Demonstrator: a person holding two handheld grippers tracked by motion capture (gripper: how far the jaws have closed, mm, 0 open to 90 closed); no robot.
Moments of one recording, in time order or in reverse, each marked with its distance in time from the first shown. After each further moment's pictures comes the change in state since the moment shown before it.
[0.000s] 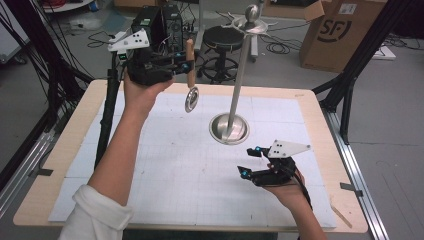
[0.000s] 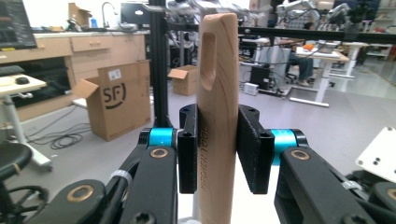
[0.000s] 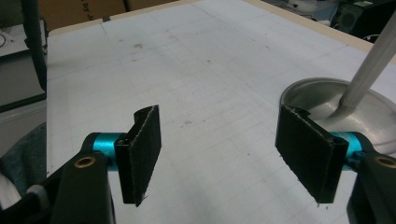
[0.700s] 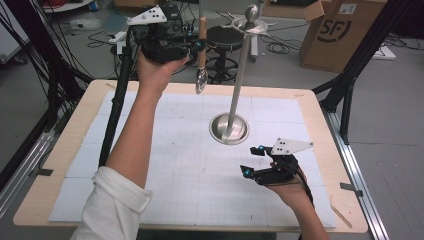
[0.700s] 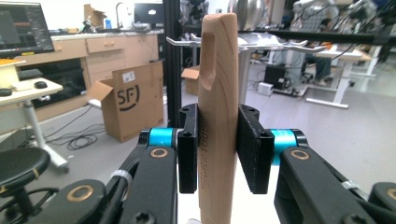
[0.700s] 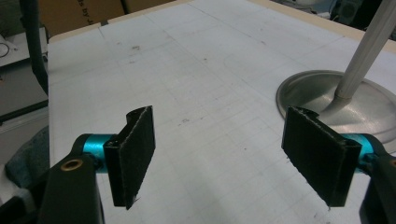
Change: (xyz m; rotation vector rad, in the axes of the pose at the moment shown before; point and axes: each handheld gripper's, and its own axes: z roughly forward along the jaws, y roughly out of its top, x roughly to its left) left arm 0.014 0.030 0.041 0.025 0.063 0.017; right arm -0.005 0.000 -0.004 0.000 0.007 0.044
